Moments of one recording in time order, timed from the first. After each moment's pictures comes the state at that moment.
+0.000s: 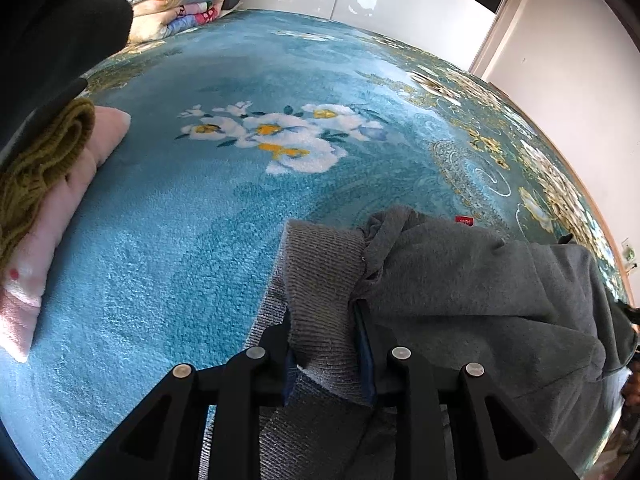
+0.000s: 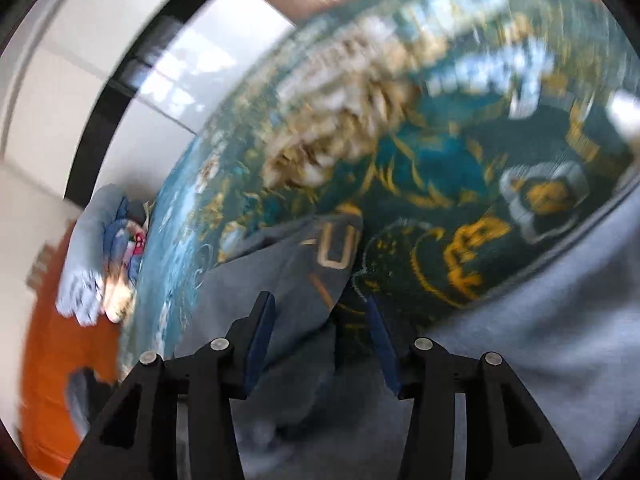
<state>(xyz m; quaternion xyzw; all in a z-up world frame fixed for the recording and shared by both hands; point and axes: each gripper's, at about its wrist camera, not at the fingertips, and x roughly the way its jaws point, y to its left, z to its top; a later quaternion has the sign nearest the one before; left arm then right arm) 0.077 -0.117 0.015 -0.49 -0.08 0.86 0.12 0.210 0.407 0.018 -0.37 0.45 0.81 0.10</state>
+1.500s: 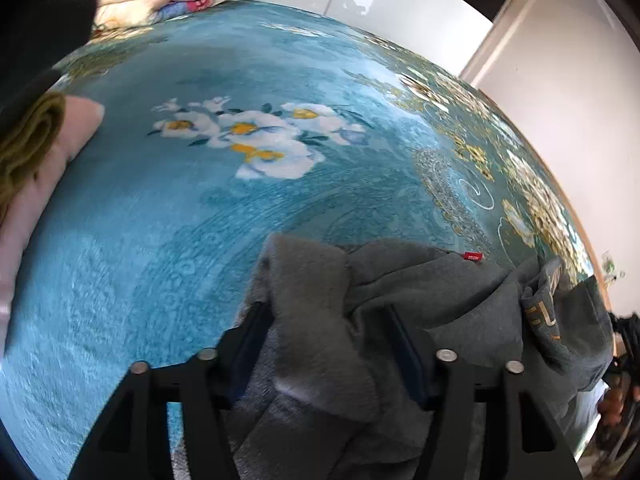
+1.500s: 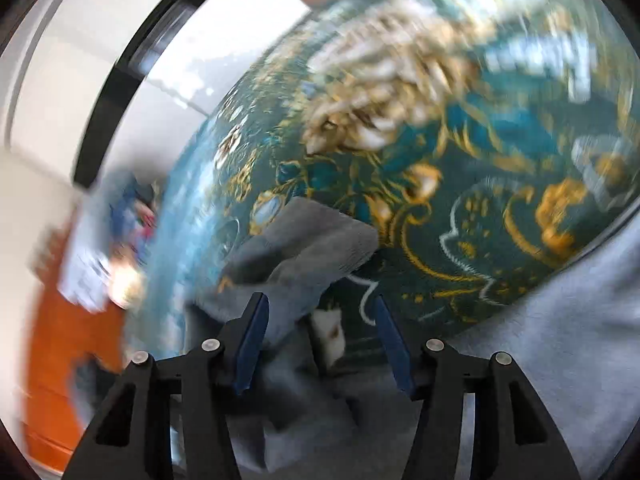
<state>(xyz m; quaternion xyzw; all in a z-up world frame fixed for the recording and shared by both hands) 0.059 -0.104 0.016 -0.50 -0.10 0.85 0.15 0.196 0.371 0.025 -0.36 0.49 0.79 0.05</state>
